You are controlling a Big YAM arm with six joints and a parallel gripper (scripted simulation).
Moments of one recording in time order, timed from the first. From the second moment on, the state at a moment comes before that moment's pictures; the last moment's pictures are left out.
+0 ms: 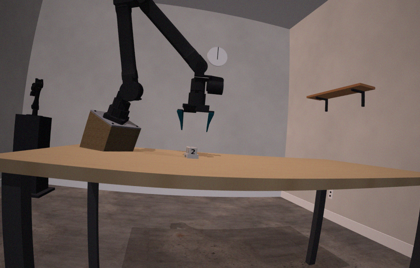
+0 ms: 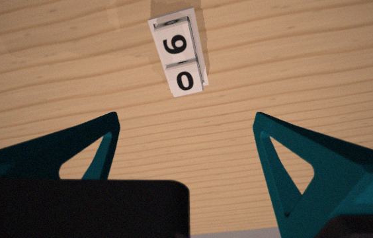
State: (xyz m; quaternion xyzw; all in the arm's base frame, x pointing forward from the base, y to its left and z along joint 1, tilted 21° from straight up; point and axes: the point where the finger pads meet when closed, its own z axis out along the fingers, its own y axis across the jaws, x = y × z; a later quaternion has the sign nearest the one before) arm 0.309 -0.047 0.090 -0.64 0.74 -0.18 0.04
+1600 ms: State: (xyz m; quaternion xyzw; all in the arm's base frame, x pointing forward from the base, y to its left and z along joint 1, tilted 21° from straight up) arm 0.309 -0.047 0.087 -0.73 0.66 -0.18 0.02
